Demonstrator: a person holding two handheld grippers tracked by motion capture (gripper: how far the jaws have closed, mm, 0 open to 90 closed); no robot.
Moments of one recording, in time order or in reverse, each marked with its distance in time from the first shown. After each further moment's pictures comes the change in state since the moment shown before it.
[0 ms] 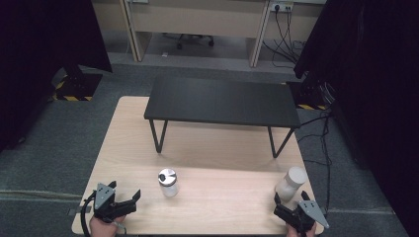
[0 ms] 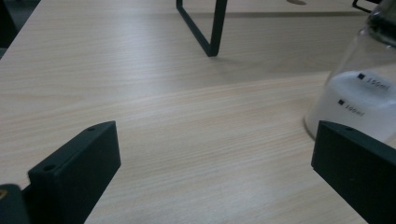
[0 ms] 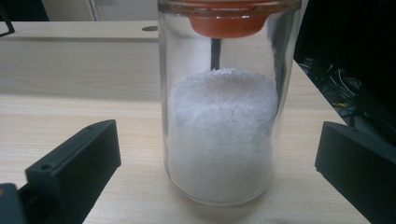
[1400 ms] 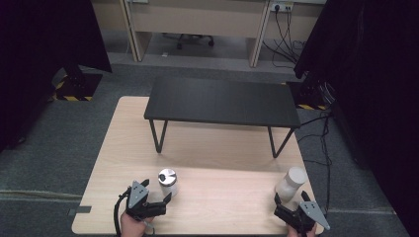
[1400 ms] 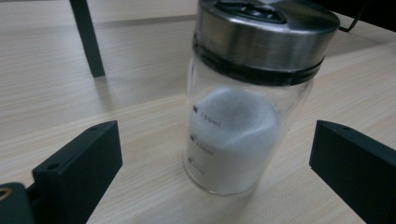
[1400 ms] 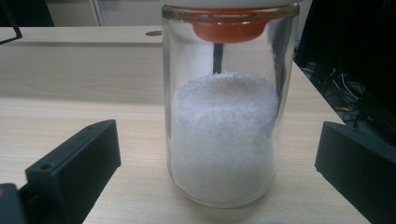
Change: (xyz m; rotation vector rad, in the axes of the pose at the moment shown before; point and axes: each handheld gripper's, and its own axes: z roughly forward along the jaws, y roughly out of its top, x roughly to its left) left arm -0.053 0.011 0.039 0.001 -0.167 0.079; right arm -0.003 -0.003 -0.002 -0.019 0.013 0.001
